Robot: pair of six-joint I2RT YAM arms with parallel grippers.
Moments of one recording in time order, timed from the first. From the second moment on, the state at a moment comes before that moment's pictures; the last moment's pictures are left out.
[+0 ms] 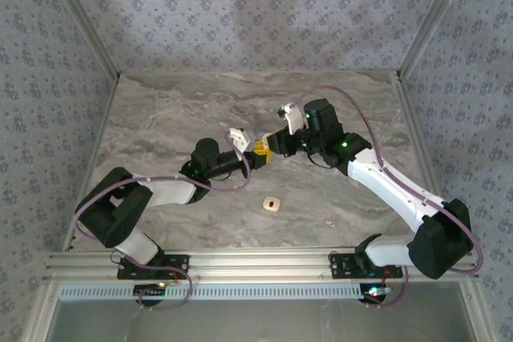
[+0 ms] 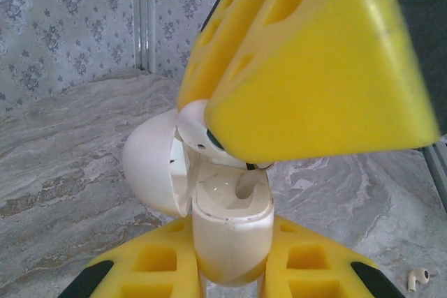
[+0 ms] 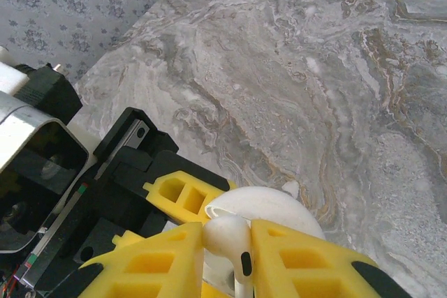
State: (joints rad) left arm -0.71 1.56 0.60 0.92 0.49 -0.12; right arm 0.58 1.30 1.06 -0.33 -0.41 0.17
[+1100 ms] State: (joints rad) left arm -0.71 1.56 0.60 1.00 0.48 -0.23; right arm 0.58 1.28 1.02 -0.20 -0.41 0.20
